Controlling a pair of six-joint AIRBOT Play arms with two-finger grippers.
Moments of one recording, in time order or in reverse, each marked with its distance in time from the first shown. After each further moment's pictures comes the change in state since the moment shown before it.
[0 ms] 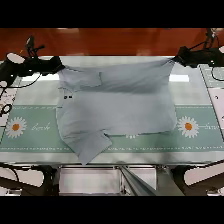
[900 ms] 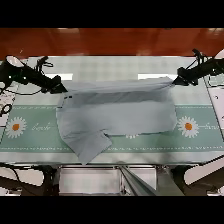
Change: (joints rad) left arm 0.043 0.000 -0.041 0.162 -0.575 -0.027; right arm -0.048 -0.091 0.020 -0.240 0.420 0.064
